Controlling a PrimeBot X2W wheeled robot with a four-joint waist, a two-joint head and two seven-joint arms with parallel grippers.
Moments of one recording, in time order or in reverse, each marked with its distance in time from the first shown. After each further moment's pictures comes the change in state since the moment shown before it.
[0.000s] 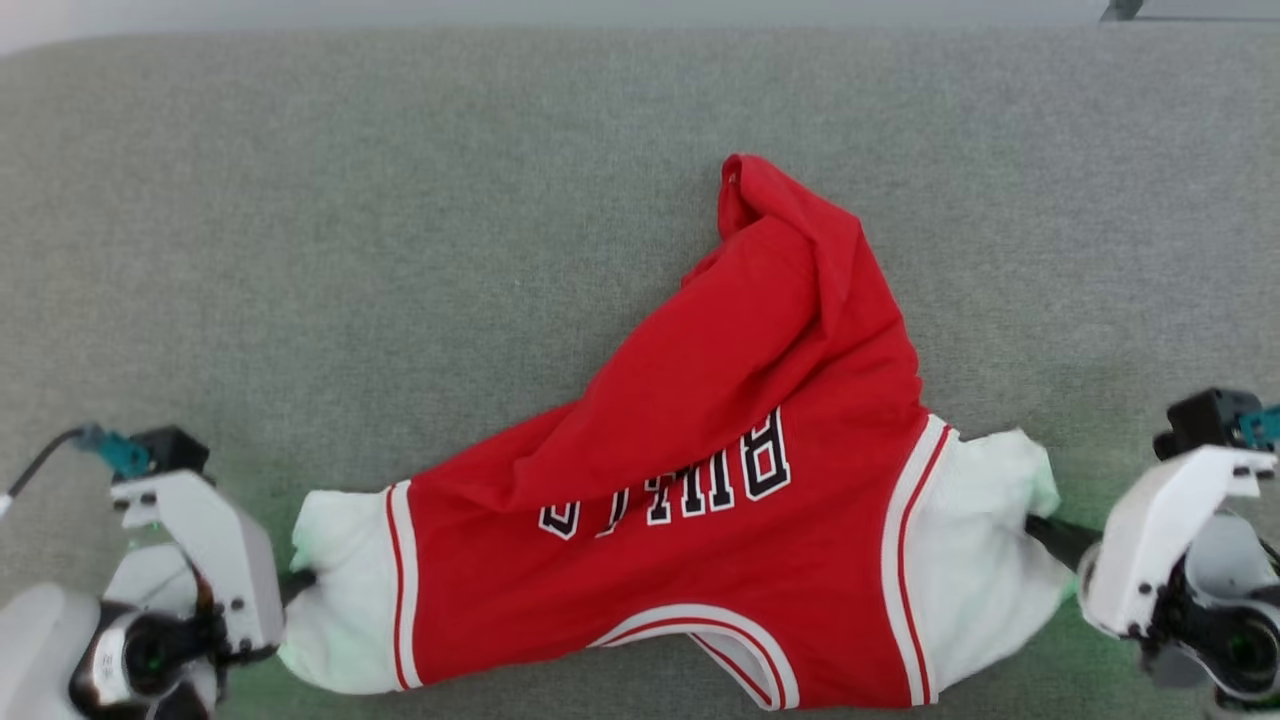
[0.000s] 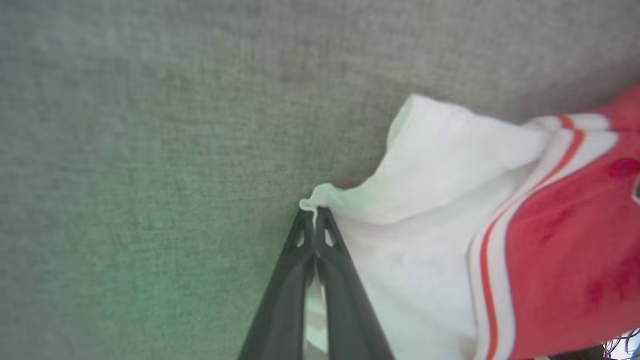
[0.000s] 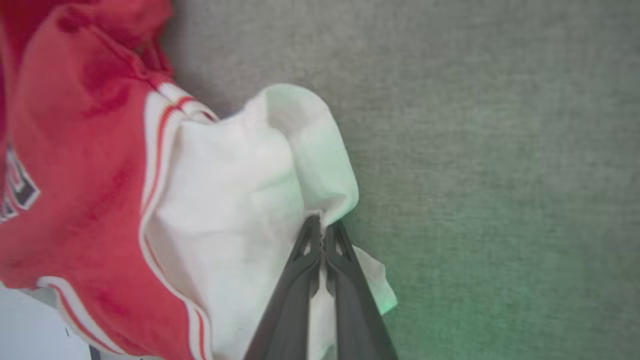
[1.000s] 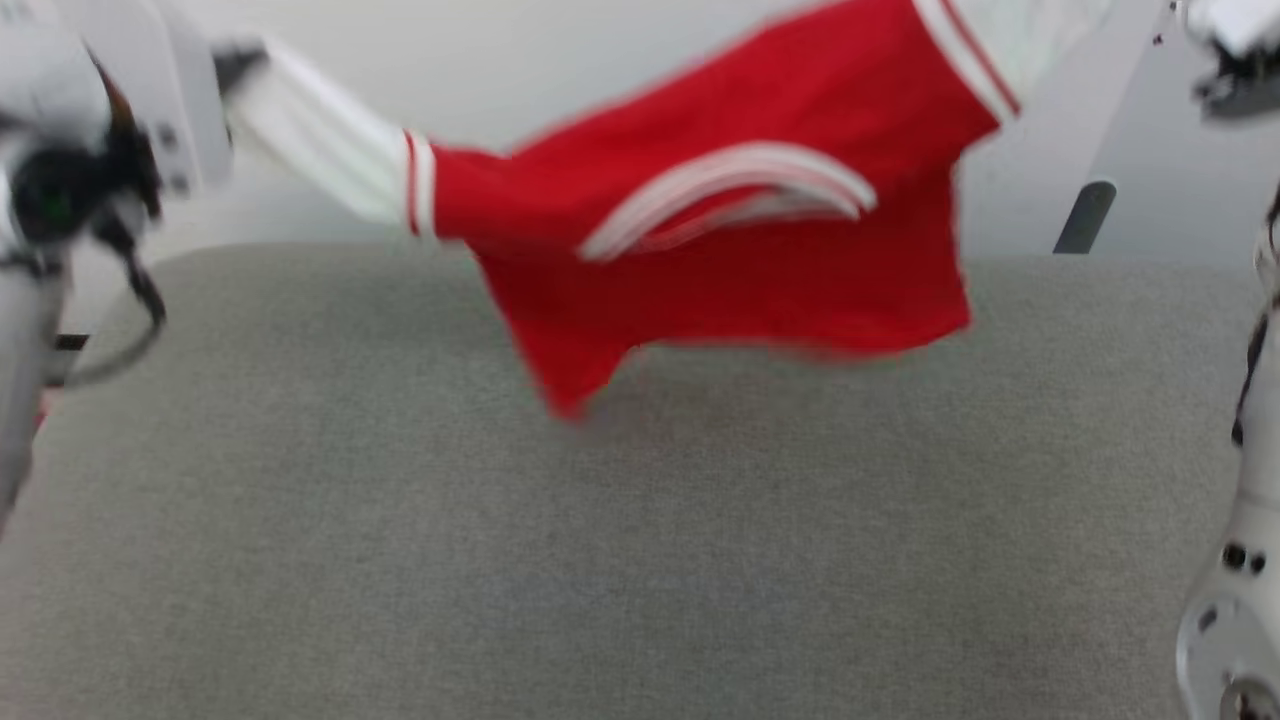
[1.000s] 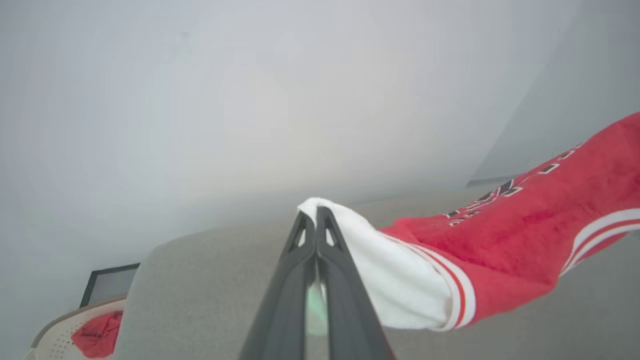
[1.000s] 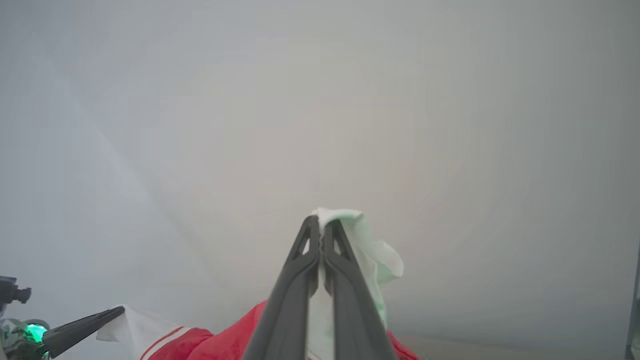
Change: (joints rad) left arm -0.768 -0.068 -0.078 0.211 0.193 -0.195 0.017; right arm -0.838 0.051 -0.077 0.357 0.077 0.000 -0.314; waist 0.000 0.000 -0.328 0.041
